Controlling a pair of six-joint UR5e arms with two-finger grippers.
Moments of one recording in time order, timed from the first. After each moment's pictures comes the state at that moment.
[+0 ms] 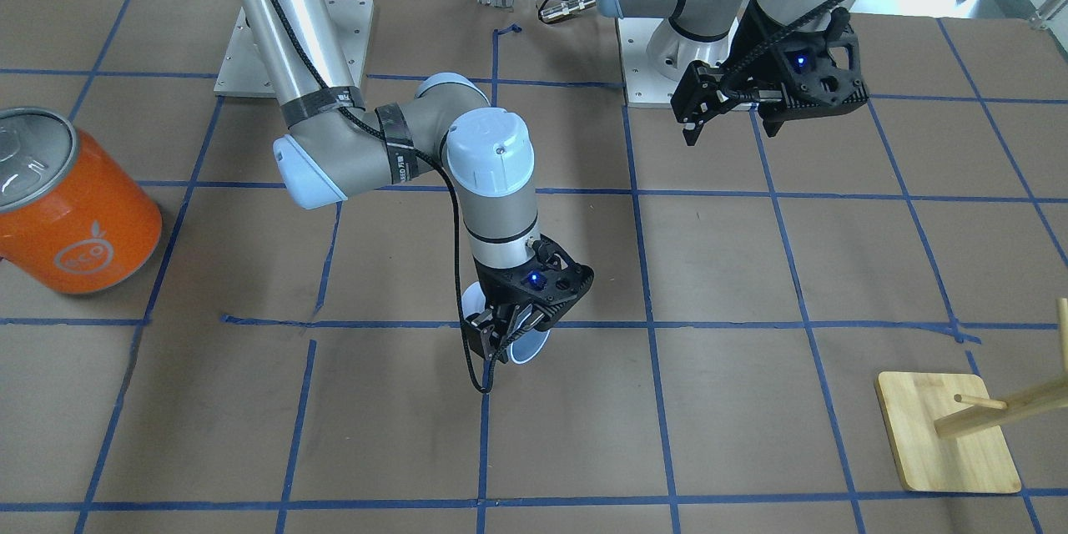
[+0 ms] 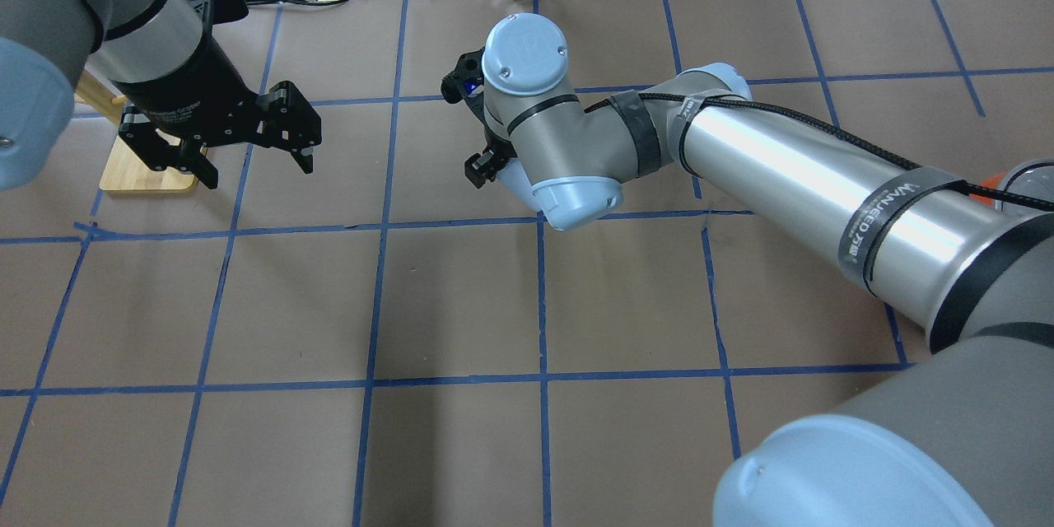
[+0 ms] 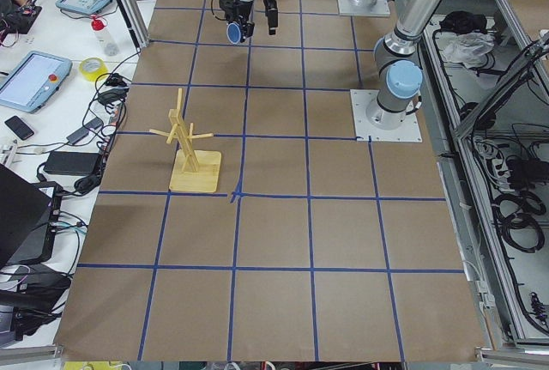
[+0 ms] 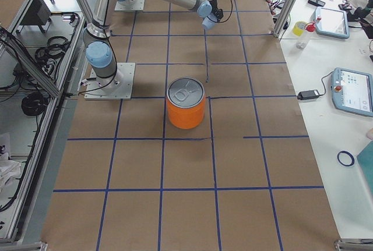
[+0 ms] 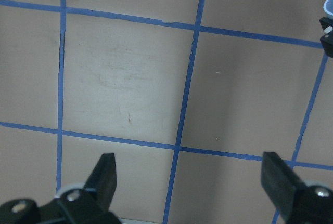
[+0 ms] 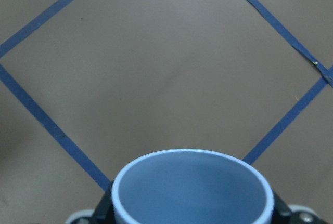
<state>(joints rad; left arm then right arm) -1.54 -1.50 -1.66 -1.58 1.59 -0.13 1.99 -1.03 1.61 -2.45 -1.55 -0.48</state>
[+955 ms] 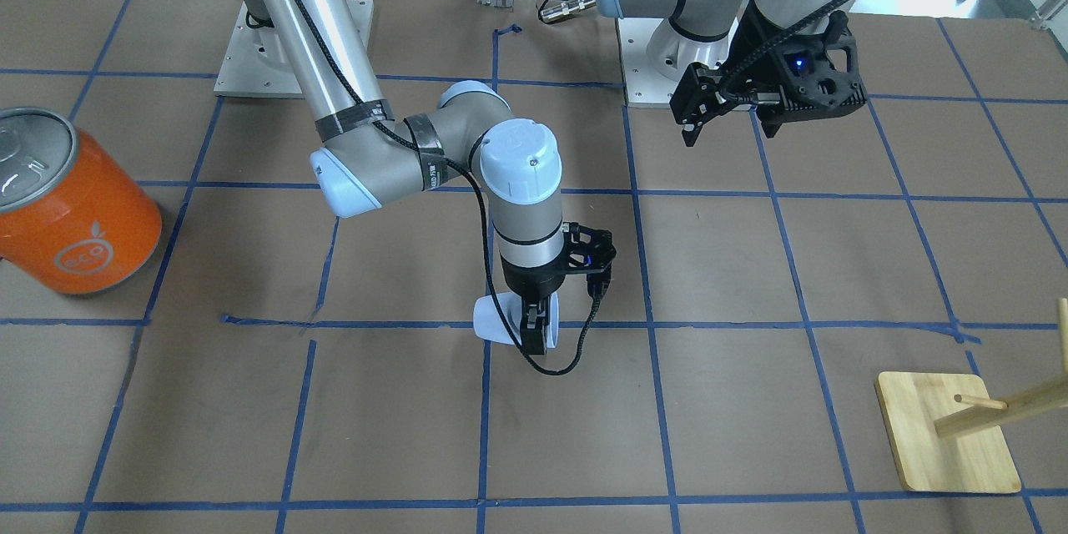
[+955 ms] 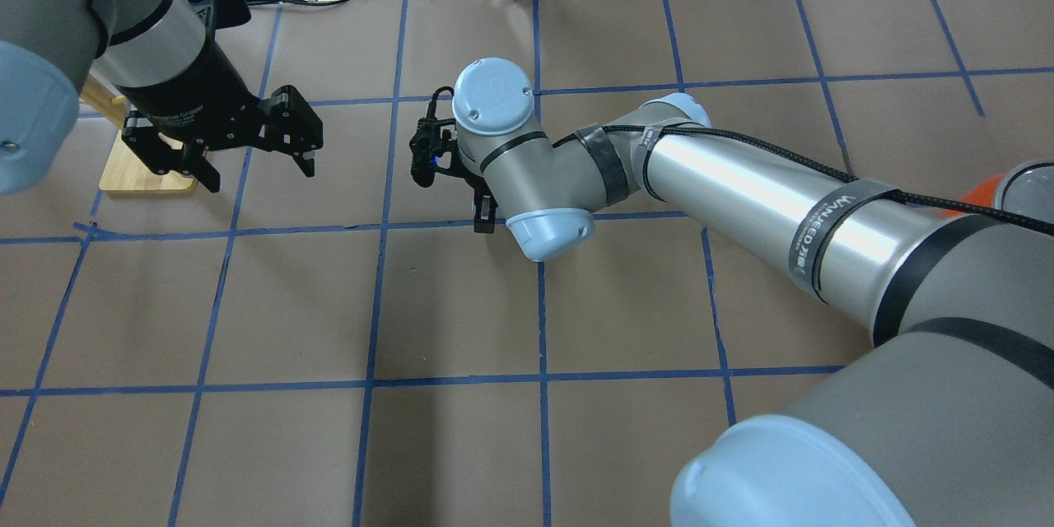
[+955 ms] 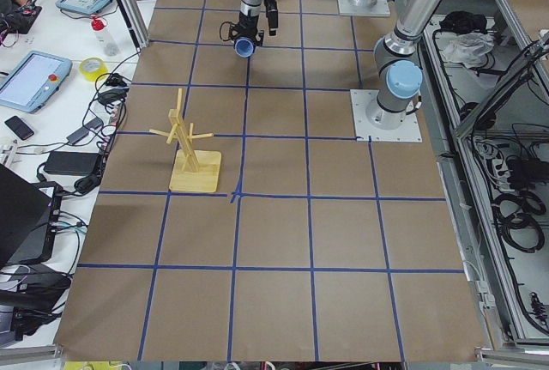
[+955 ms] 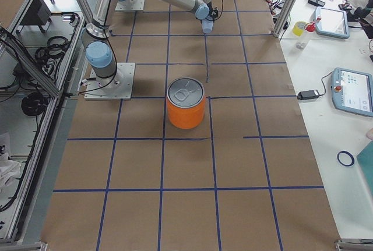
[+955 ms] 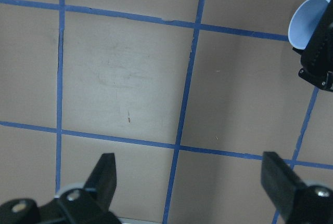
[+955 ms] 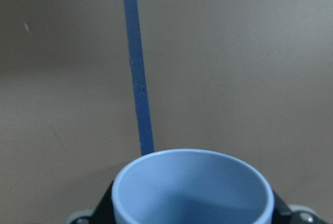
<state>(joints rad) -1.54 -1.50 -1.66 -1.57 1.59 -0.13 2.04 -0.97 1.62 -2.45 -1.54 -1.03</state>
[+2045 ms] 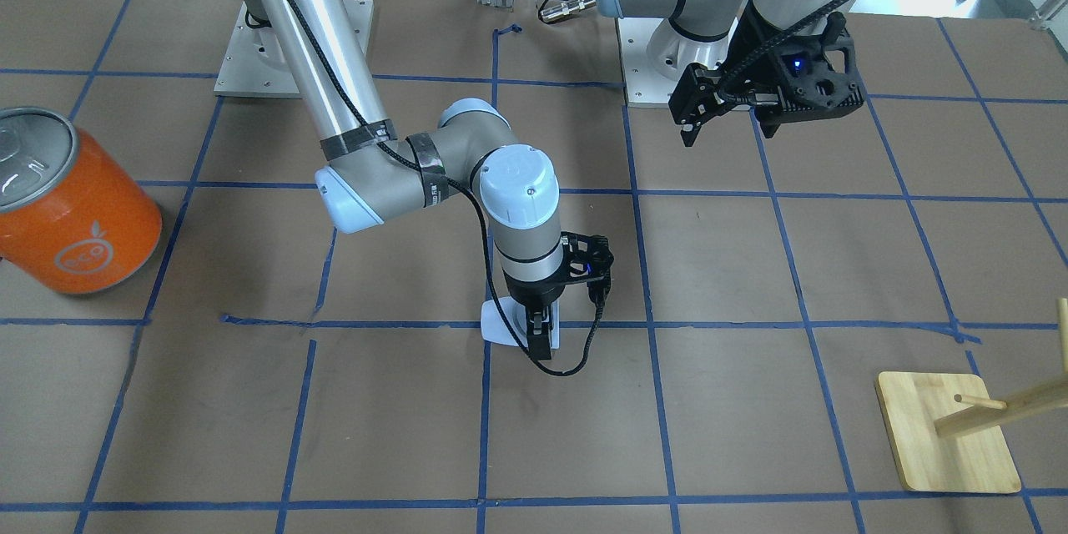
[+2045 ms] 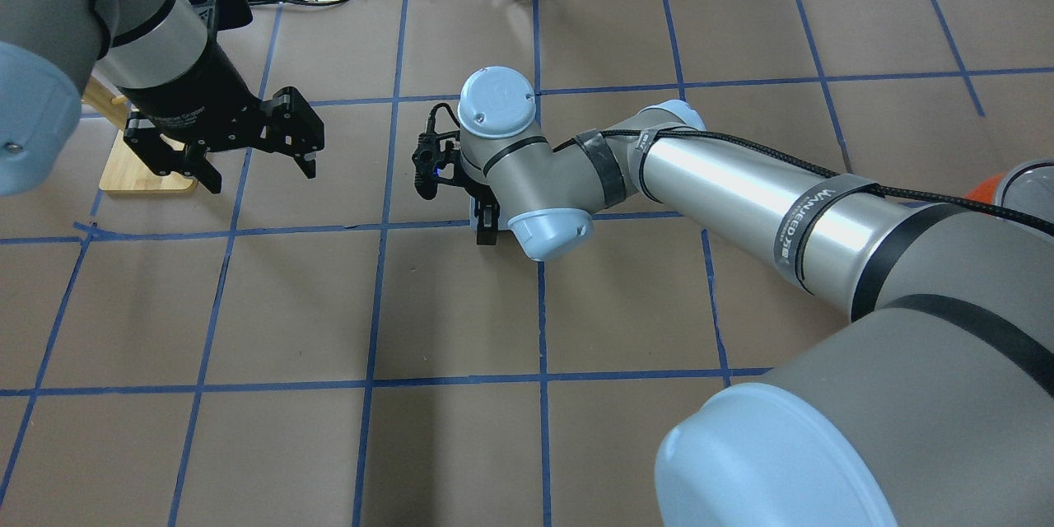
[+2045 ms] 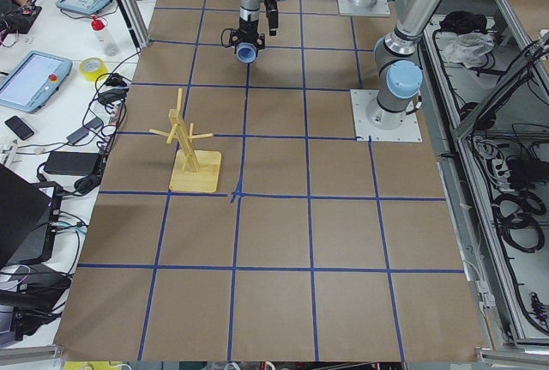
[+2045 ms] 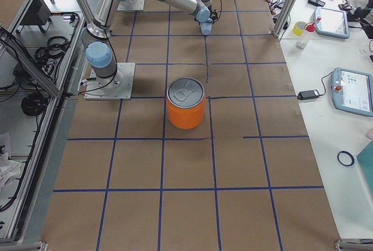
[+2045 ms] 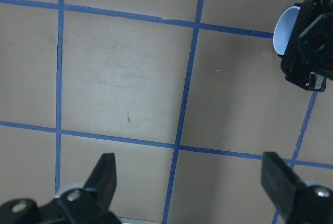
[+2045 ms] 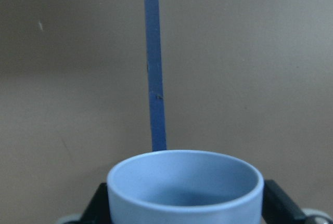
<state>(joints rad) -1.54 -1.50 -1.67 -1.57 1.59 -0.13 2.02 -0.96 1.60 -2.41 -1.49 -1.08</state>
